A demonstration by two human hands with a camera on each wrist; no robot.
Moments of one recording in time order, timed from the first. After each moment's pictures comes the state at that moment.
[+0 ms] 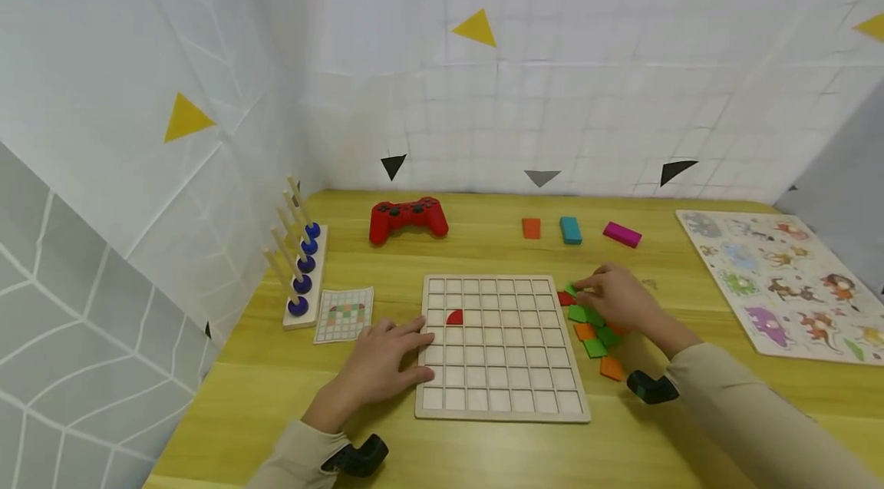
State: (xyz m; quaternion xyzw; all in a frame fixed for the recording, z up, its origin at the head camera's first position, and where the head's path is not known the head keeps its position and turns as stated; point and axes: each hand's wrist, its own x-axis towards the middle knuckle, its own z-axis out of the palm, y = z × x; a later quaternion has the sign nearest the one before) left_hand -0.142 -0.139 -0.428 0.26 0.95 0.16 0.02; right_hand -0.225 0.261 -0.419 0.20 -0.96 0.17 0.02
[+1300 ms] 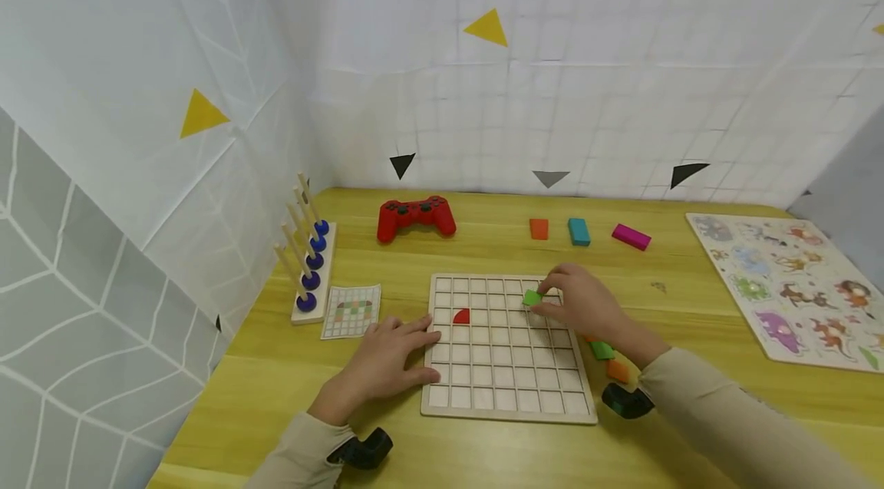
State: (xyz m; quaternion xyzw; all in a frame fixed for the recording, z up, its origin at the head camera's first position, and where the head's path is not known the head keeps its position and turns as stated) left_hand -0.145 -0.143 -0.428 0.26 0.95 0.17 0.05; right_hand -0.208 0.192 -0.404 0.22 -0.96 0.19 0.04
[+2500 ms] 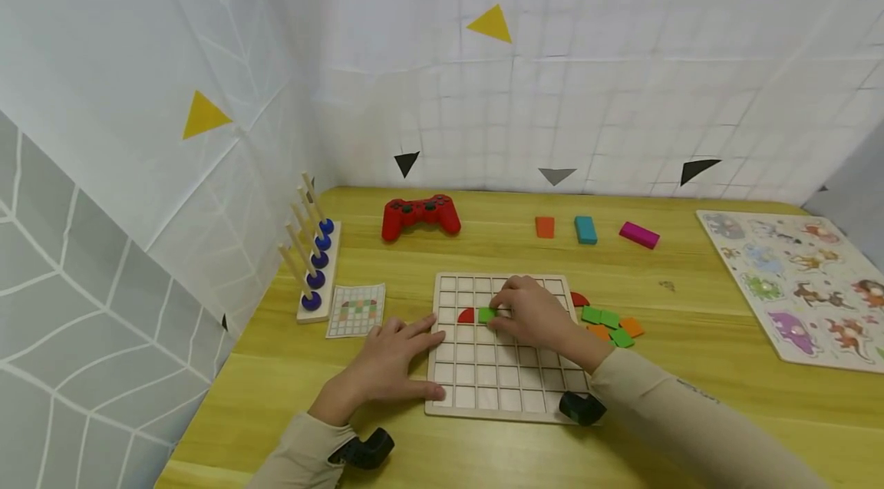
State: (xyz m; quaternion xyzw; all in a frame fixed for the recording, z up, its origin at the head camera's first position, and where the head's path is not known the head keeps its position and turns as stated) left_hand -0.142 -0.145 -0.423 0.26 0.95 0.15 0.10; right_hand -0.204 0.125 -0.421 0.28 -0.94 0.18 0.04
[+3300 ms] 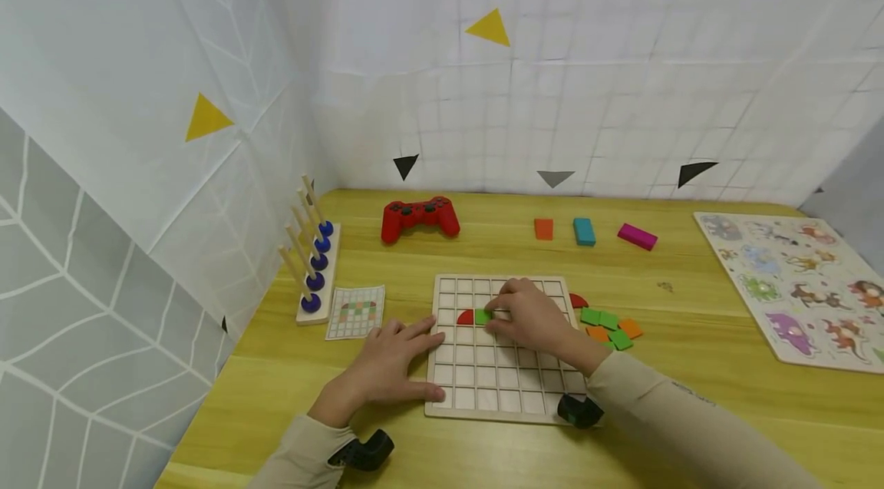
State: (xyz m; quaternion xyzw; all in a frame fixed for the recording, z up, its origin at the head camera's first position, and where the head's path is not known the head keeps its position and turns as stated) left_hand -0.144 -0.146 -0.428 0.26 0.95 0.15 0.10; right_hand -0.201 0.125 -0.423 0.28 -0.94 0.18 0.06
